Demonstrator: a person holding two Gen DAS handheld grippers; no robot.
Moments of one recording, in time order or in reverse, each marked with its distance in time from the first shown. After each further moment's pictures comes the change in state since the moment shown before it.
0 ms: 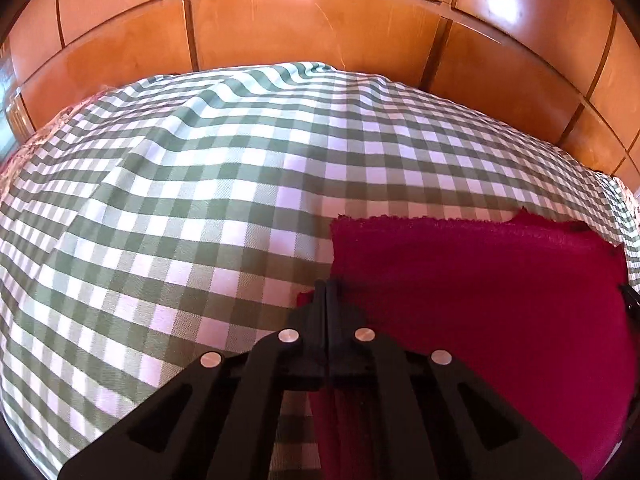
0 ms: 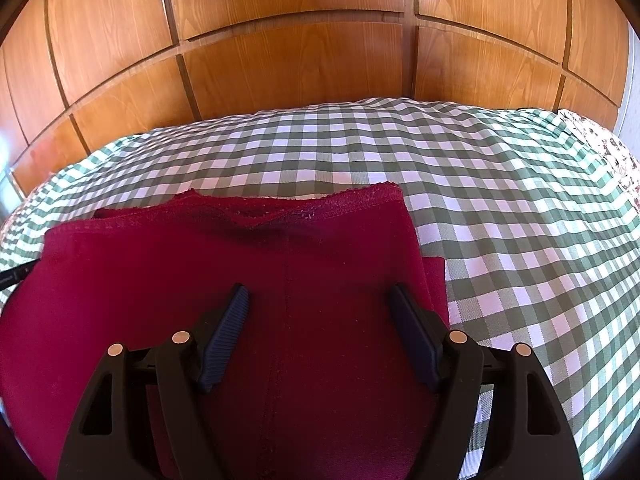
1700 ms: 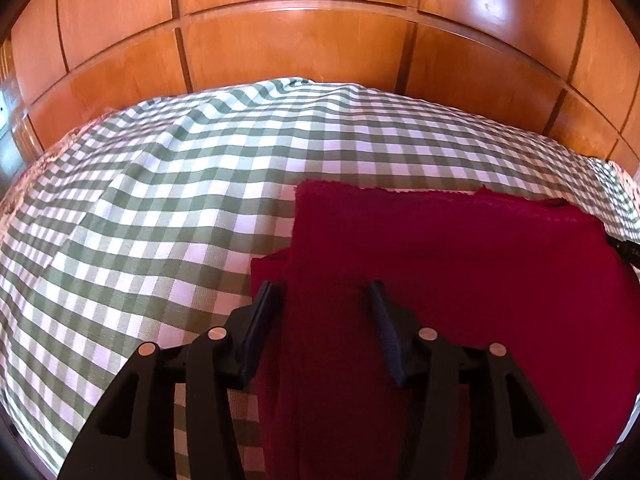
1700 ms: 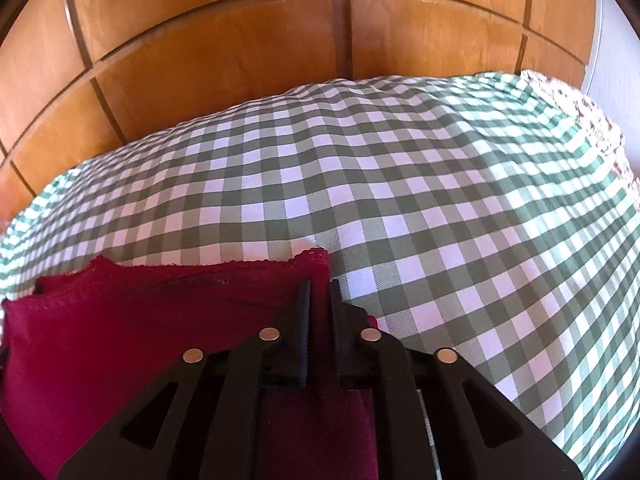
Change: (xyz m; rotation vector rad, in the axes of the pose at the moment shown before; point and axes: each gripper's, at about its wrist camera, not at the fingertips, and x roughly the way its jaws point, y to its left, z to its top) left arm -0.023 -0.034 -0.024 0.025 -0.078 0.001; right arm 0.035 -0.046 0.040 0.187 0.074 -0.104
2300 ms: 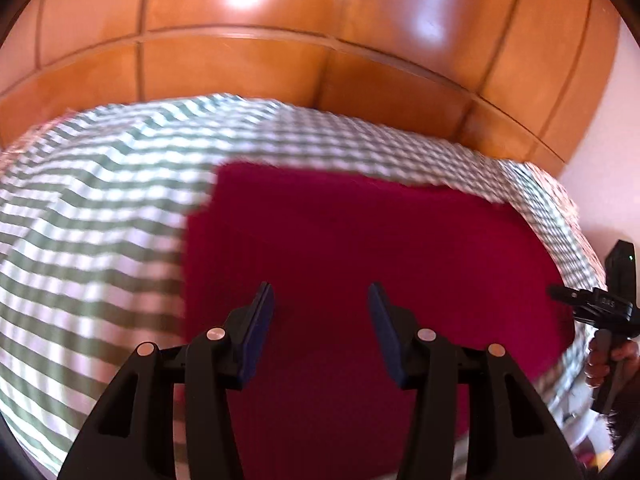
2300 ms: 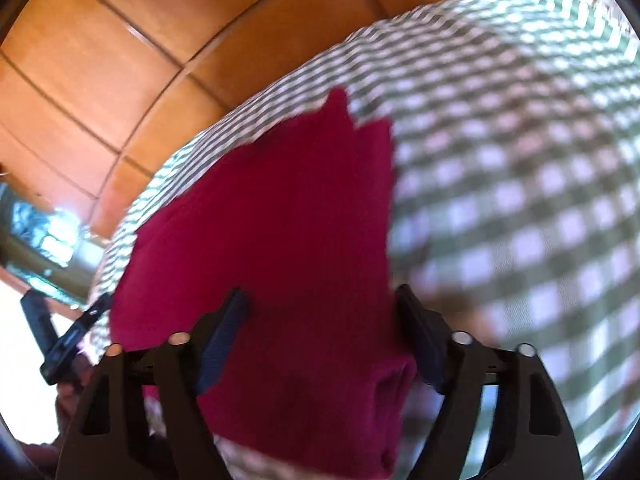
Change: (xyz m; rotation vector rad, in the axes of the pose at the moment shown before) left arm -0.076 -0.025 -0.052 0.033 -0.054 -0.283; right arm -0.072 -0.048 -0.104 0.101 0.146 0.497
